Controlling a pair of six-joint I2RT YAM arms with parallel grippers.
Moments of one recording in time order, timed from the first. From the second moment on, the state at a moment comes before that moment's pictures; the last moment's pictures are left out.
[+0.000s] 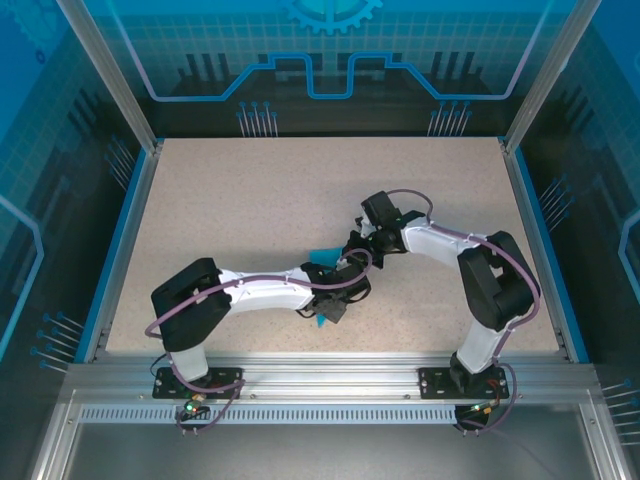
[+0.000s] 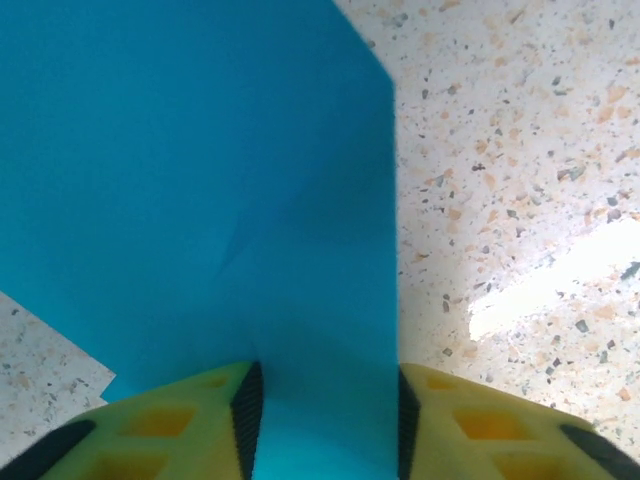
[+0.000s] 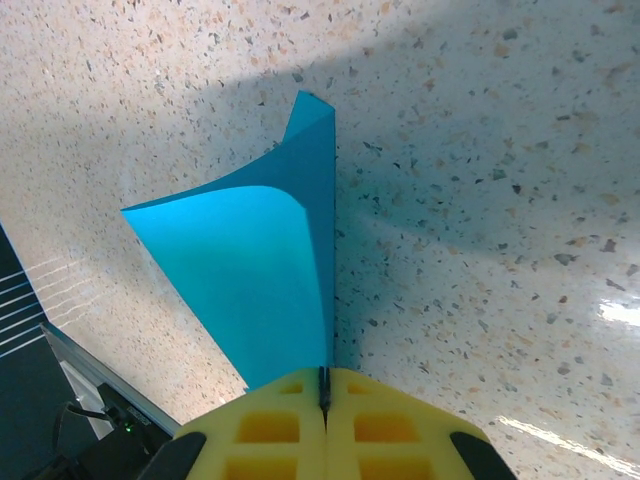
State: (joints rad) left arm -1.05 1.79 1.11 -0.66 -0.26 -0.48; right arm 0.50 1.75 1.08 -0.49 -0.52 0.78
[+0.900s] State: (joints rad) left arm -0.93 1.76 1.09 -0.60 -0.06 -0.49; right arm 0.41 1.47 1.04 -0.55 -0.30 0.58
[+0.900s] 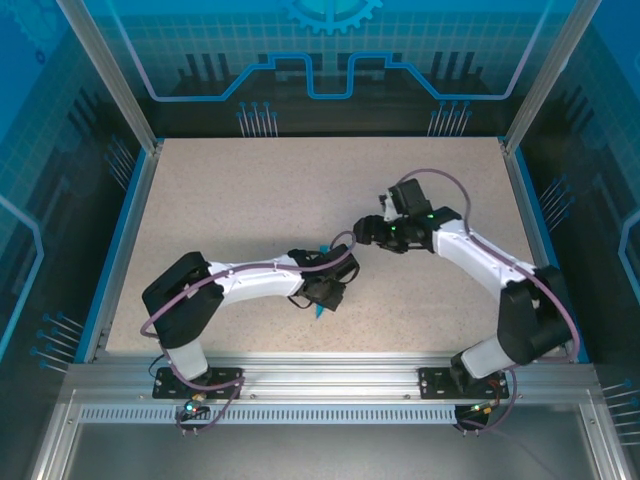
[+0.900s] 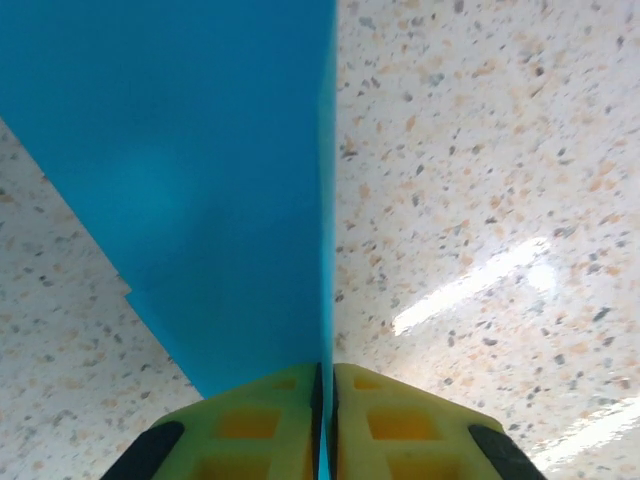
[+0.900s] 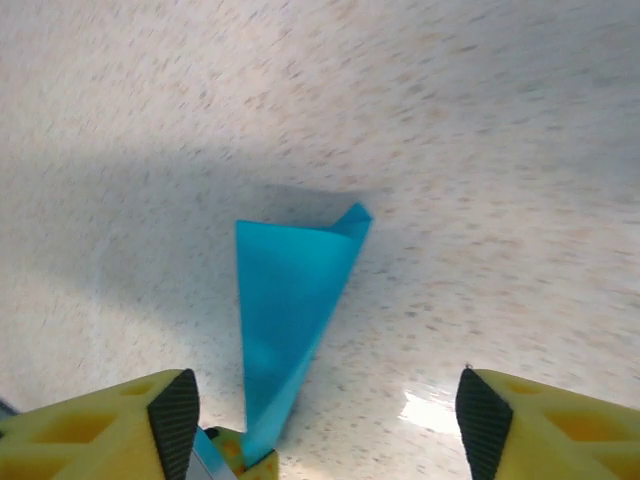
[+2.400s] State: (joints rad) left arm -0.66 1.84 0.88 -0.02 0.66 -0.77; right arm 0.47 1.54 0.55 0.21 -0.45 0.82
